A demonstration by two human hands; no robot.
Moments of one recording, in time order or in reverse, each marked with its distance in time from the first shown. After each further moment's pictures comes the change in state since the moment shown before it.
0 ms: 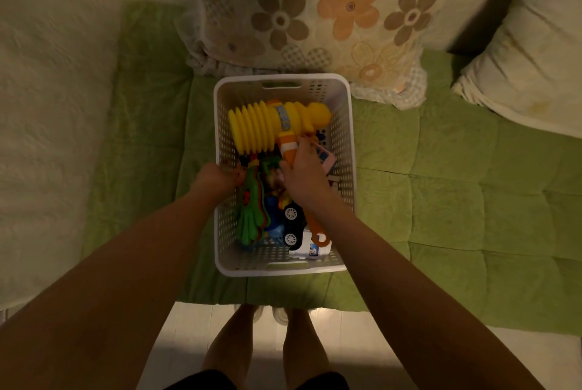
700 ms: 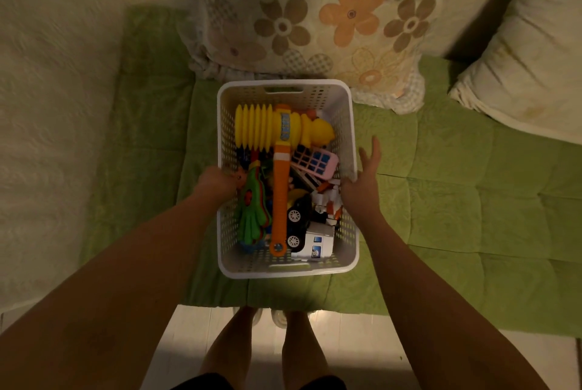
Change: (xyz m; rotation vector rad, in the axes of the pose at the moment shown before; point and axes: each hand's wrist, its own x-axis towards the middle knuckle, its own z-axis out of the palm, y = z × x) left_hand 0.013 -0.006 0.003 0.002 0.030 -0.012; right_hand -0.013 0.087 -0.035 0.404 0.318 0.017
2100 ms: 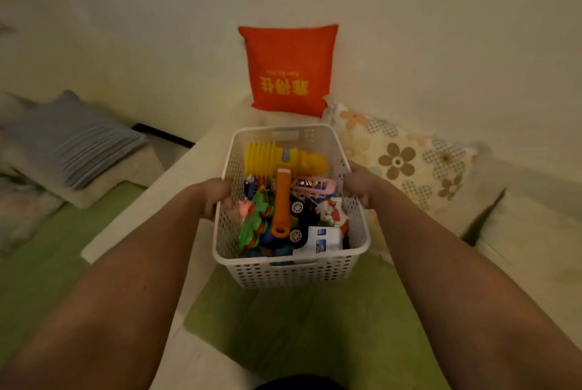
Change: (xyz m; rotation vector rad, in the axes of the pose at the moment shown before) left_hand -0.353 0.077 -0.335 -0.323 0.110 0.148; right_hand -0.090 -0.469 -0.029 -0.350 -0.599 -0.180
